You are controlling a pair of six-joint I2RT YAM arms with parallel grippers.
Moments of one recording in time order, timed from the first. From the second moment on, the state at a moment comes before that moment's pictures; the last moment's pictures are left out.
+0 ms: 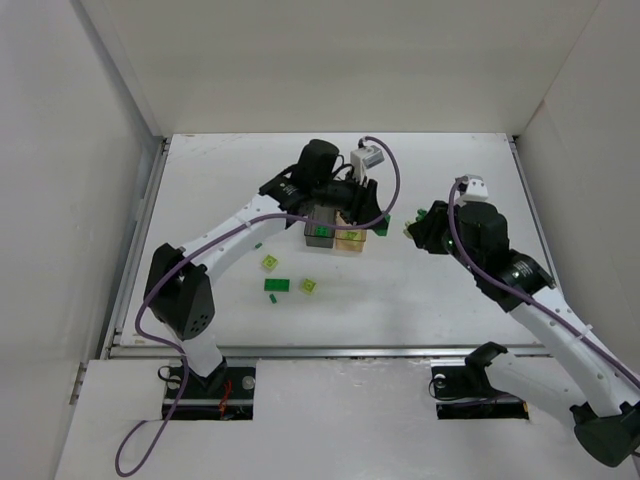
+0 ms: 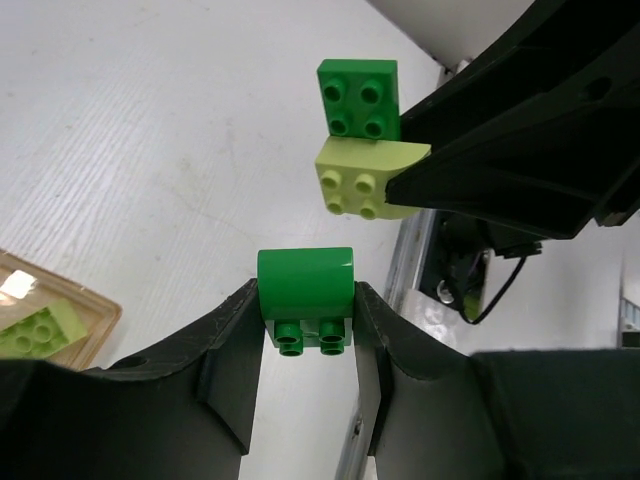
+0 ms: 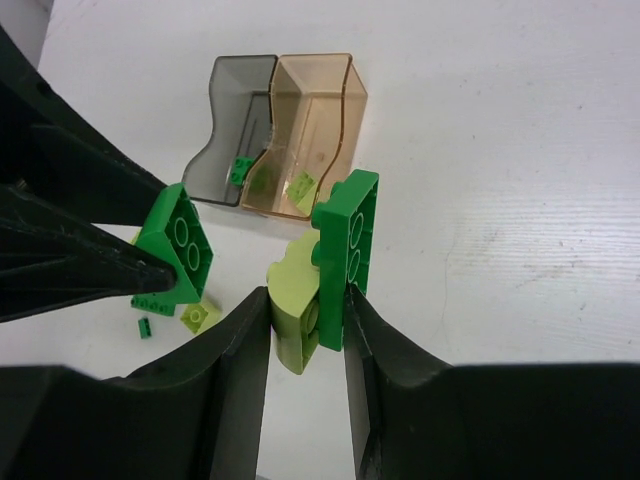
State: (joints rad) left arm -0.70 1.70 1.50 -0.31 0.74 -0.23; right arm 0.54 0.87 0.93 -0.47 0.18 0.52
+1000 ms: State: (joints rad) left arm -0.49 1.89 1.41 -0.31 0.28 0.06; right arm 0.54 1.13 0.92 -0.46 0.16 0.57
